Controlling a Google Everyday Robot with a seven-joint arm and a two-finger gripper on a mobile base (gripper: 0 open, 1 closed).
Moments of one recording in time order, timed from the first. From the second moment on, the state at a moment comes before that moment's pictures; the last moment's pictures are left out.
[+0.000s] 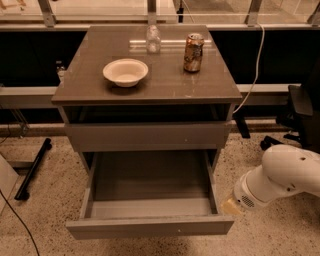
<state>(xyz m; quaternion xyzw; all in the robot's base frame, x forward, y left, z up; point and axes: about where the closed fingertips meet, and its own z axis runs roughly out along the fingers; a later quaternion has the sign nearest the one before) 0.429 -0.214 0.607 -0.42 0.89 0.12 0.13</state>
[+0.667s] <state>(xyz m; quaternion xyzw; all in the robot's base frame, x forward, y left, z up) 0.409 -0.218 0.528 -0.36 0.91 0.15 0.11</state>
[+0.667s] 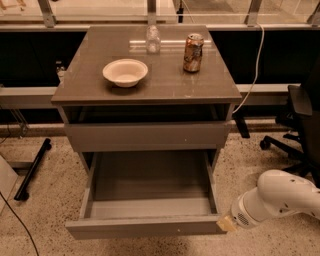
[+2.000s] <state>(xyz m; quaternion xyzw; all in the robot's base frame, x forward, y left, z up) 0.429 -0.218 0.419 -0.29 0.92 0.22 0.11</state>
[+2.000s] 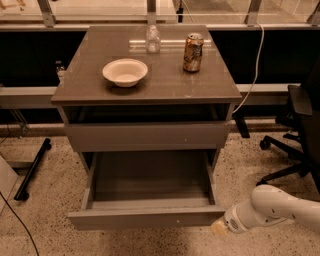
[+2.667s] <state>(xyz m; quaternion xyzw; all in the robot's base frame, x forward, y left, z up) 0.463 -0.193 0.419 -0.31 0.92 0.21 0.16</state>
